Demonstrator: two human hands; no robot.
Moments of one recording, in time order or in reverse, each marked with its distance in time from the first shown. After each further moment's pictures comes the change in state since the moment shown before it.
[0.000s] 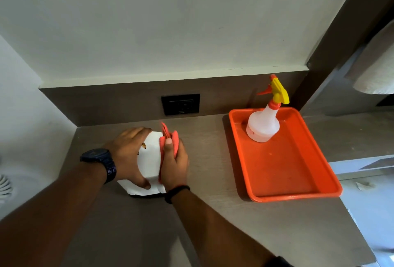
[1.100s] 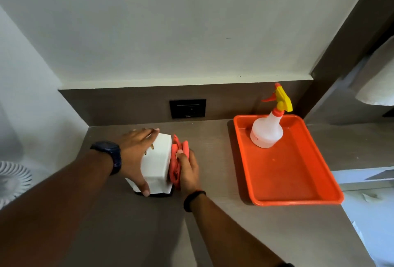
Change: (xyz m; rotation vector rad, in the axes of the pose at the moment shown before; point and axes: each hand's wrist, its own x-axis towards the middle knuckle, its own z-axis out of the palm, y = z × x) left_hand -0.002 -0.007 -0.013 0.156 -0.218 0.003; right_hand -0.001 0.010 -0.030 0.054 -0.132 0.118
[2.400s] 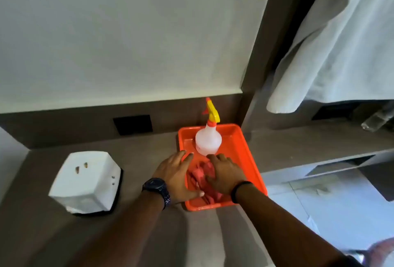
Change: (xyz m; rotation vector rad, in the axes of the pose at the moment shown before) left_hand 0.066 0.244 0.025 -0.247 0.347 0.182; right_hand -0.005 -0.101 -0.257 -1.430 -0.059 -0.204
